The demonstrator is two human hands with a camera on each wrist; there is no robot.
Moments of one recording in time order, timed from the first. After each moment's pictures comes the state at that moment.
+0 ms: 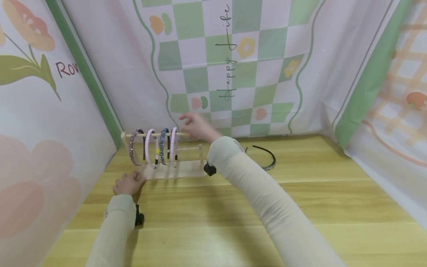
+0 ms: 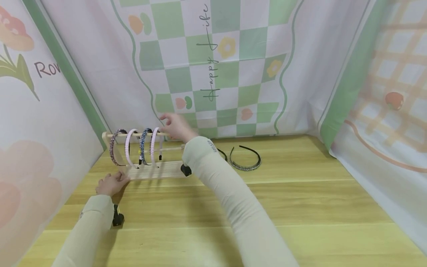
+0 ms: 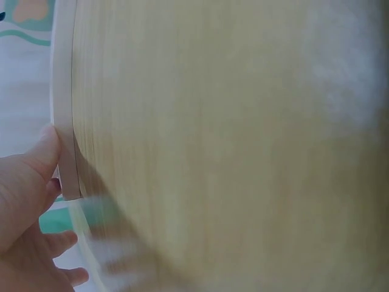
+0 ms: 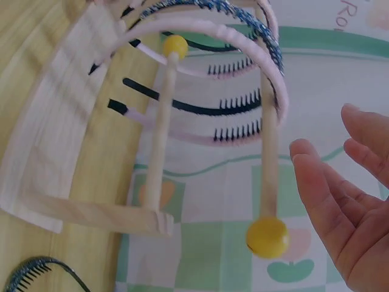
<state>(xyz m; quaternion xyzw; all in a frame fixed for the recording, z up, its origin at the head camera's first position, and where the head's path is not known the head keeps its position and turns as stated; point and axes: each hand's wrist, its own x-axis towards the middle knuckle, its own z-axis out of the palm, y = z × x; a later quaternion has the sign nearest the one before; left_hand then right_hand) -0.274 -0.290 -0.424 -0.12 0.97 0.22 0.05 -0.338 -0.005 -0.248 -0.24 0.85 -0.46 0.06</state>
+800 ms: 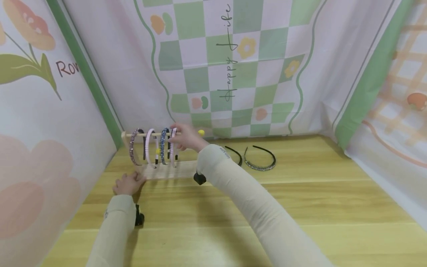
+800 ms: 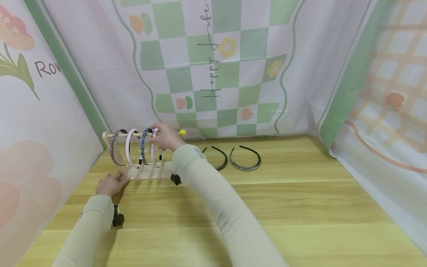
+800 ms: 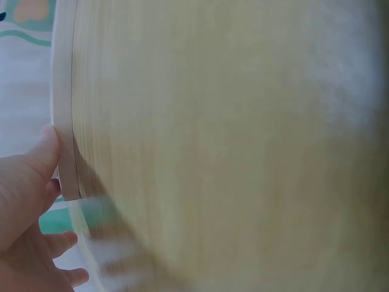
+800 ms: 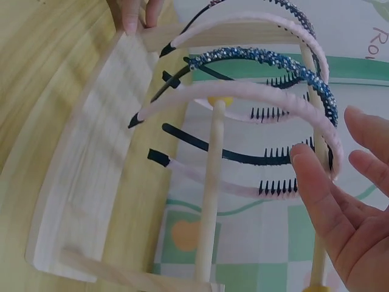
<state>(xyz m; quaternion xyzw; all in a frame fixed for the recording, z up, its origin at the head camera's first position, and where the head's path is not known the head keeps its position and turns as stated) -0.274 -0.291 -0.424 -0.12 0.97 0.22 0.04 -0.331 -0.040 -0.276 -0.25 0.84 -0.49 0.07</state>
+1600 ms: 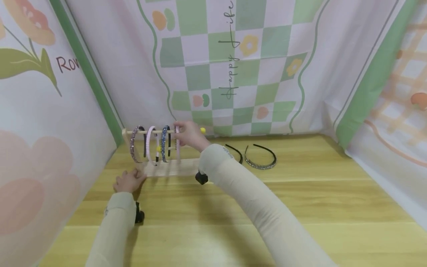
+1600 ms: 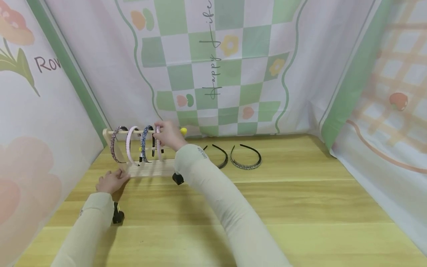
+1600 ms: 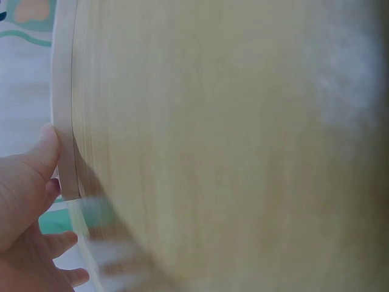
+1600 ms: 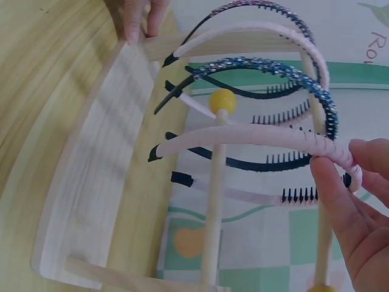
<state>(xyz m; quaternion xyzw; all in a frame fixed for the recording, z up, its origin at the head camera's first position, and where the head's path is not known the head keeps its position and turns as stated) -0.276 -0.291 -0.423 -0.13 0.97 0.22 0.04 -0.333 -0.041 -0.279 -0.20 0.83 -0.51 0.05</state>
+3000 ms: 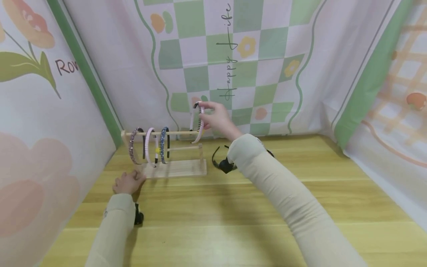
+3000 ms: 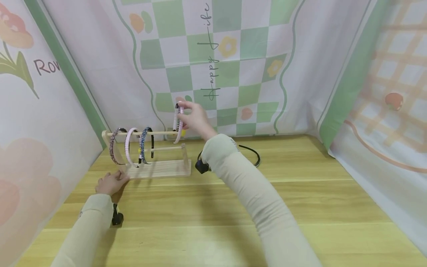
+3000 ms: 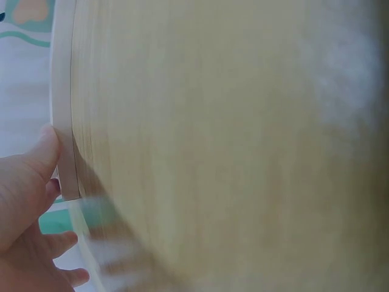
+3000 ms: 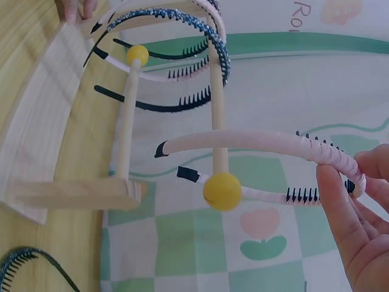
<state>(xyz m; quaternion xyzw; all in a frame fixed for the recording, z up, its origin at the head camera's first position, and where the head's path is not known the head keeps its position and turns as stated) -0.275 -0.290 -0.423 -0.13 0.96 0.23 0.04 -0.335 0.036 -0.234 -0.17 0.79 -0.59 -0.03</state>
